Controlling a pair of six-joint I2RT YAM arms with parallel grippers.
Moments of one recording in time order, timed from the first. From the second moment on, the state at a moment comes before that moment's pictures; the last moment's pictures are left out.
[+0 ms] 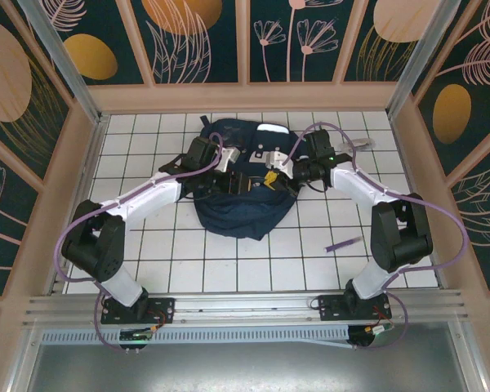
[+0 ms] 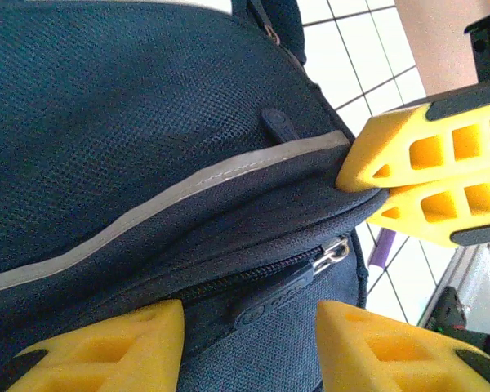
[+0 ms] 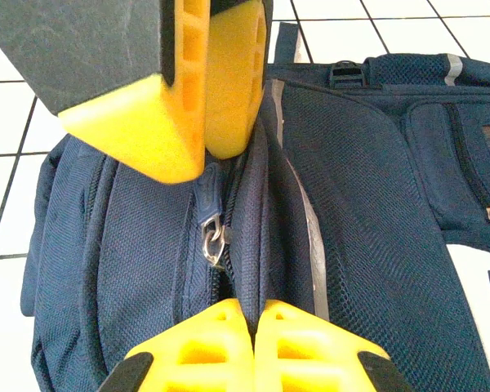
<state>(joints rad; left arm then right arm) -0.55 1.66 1.15 -0.31 0.56 -0.45 0.35 1.64 1.14 -0.44 -0.86 -0.93</state>
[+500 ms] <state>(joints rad) -0.53 1.76 1.24 -0.40 0.73 -0.27 0.36 1.64 1.14 -0.46 -0.86 -0.98</state>
